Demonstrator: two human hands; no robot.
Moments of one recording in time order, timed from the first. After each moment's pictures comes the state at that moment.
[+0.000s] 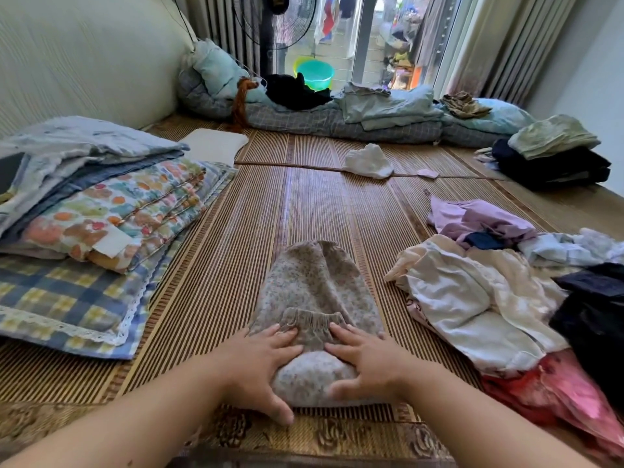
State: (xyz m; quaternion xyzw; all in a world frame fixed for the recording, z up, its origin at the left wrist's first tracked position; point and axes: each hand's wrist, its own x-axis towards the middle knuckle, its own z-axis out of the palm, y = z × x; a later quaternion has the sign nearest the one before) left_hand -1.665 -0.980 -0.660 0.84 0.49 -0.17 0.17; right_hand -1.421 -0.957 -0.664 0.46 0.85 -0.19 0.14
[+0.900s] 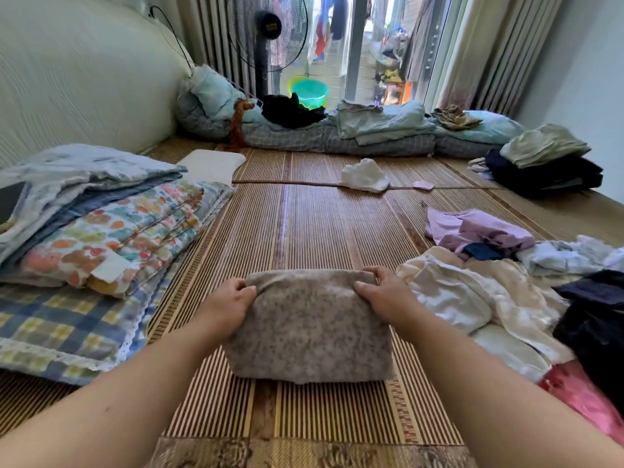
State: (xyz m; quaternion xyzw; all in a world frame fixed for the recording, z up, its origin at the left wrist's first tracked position) left_hand -1.690 -0.933 -0.612 0.55 0.69 0.32 0.35; right_hand -1.423 -0.899 -0.602 0.62 0.59 -0.40 -0.33
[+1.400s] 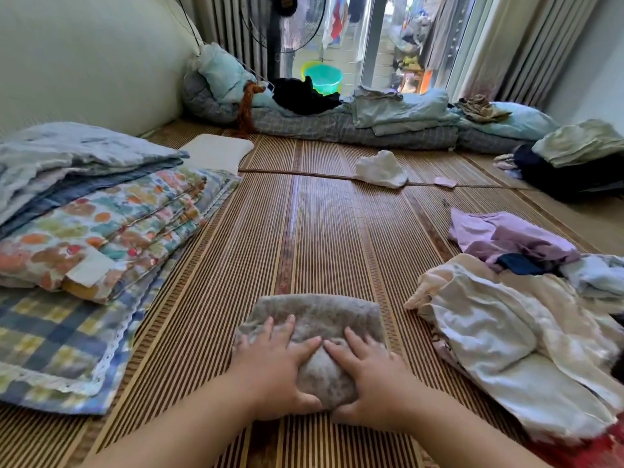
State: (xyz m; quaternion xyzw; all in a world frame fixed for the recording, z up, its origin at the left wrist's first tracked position) left_hand -1.645 -0.926 -0.675 0.76 0.62 -0.09 0.16; right_hand -1.446 -0.915 -0.671 0.52 0.82 -0.20 0.12
